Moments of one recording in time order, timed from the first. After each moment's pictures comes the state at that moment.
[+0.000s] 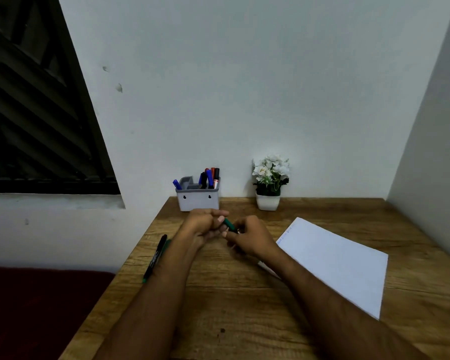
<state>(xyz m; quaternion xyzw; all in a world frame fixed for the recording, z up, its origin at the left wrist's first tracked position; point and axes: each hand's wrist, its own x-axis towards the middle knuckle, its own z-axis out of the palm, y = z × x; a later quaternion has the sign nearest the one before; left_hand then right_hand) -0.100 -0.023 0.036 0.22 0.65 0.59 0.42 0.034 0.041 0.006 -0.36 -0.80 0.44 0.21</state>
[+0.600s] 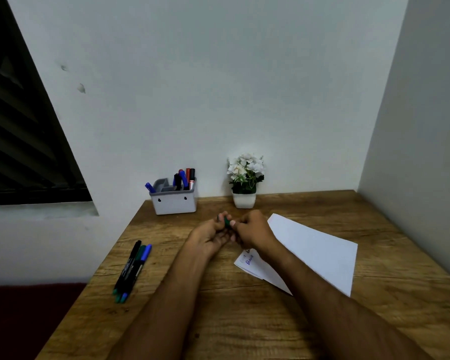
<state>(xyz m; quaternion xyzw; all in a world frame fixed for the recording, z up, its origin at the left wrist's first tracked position) -0.041 0.029 0.002 0.08 0.47 0.68 0.56 0.072 0.073 0.008 -0.45 -0.74 0.43 0.25</state>
